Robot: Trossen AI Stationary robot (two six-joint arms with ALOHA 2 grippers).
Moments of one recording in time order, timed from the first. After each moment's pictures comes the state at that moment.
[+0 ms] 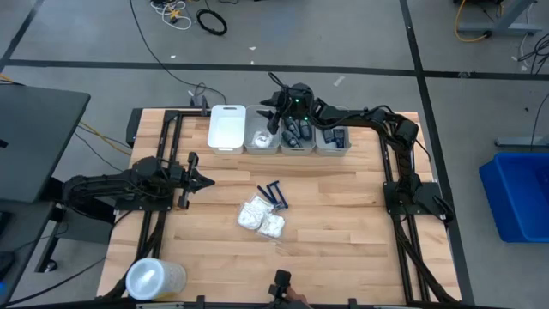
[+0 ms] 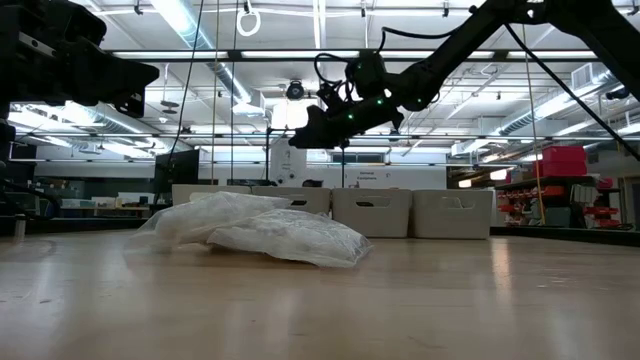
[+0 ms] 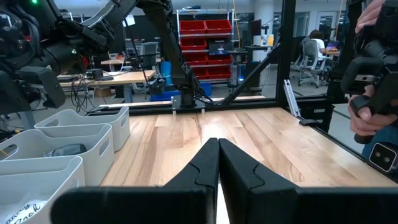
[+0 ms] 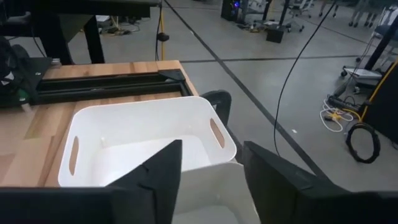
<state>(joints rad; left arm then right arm) 0.11 0.01 0.01 0.07 0.17 0.02 -0.54 2.03 1.34 0.33 -0.22 -0.15</state>
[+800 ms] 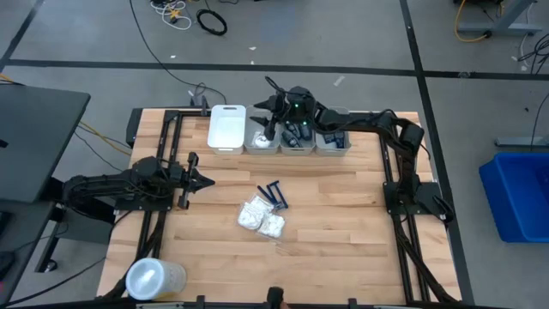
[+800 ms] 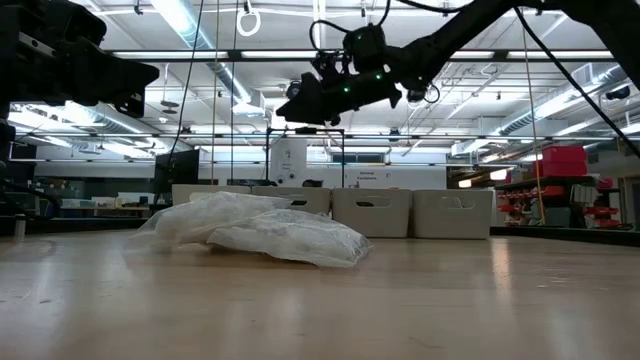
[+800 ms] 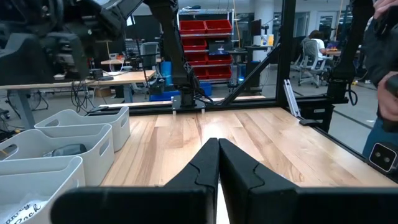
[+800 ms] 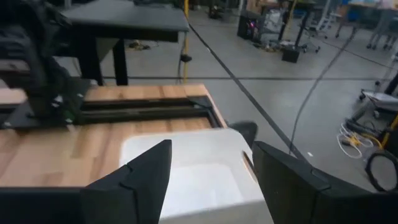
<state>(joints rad) 0.11 0.01 0.01 0.07 0.17 0.02 -0.46 1.96 1.34 0.32 -0.22 -0.15</state>
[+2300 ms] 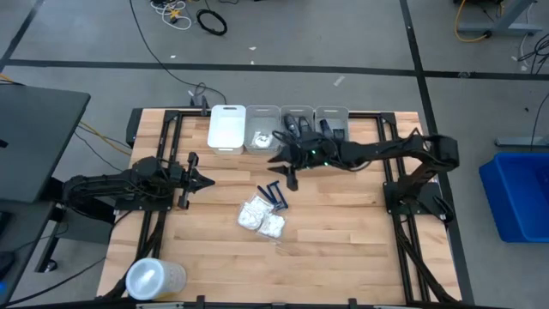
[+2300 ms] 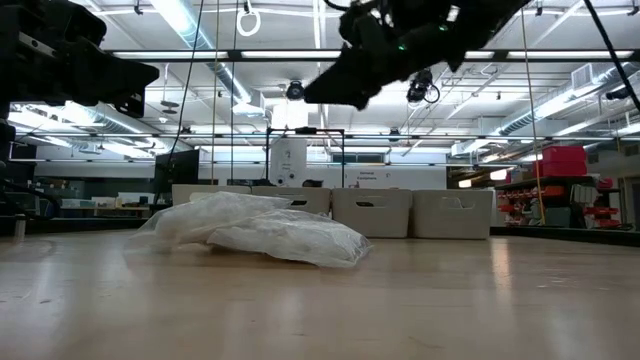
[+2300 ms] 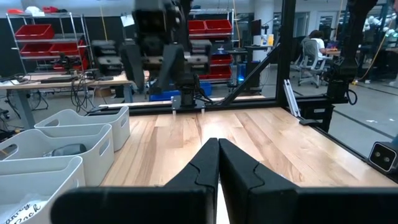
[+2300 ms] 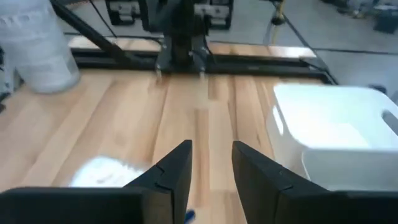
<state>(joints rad) 0.11 0.01 0.01 0.07 0.17 0.02 -0.15 1.62 0.96 0.18 -0.15 -0.10</state>
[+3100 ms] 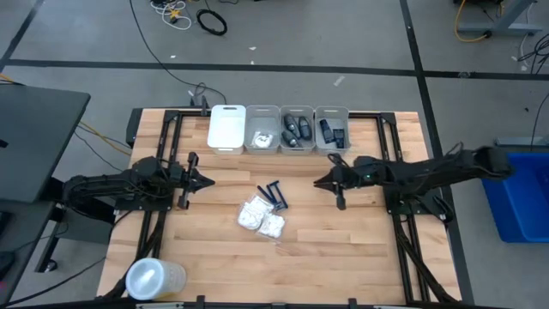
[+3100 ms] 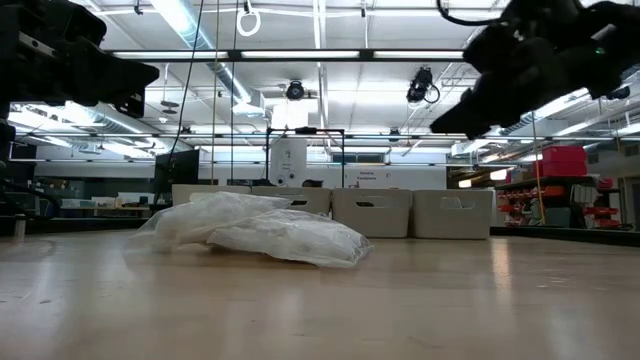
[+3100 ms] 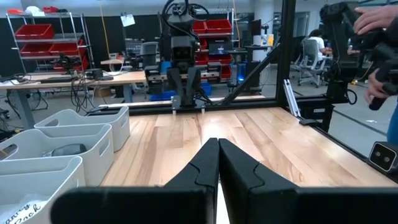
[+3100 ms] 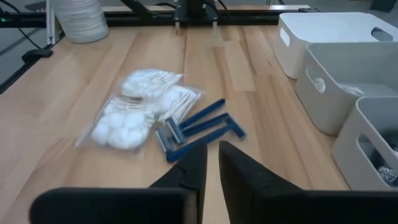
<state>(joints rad) 0.11 0.01 0.01 0.07 0.17 0.02 -0.03 1.02 0.29 0.26 -0.05 -0.01</state>
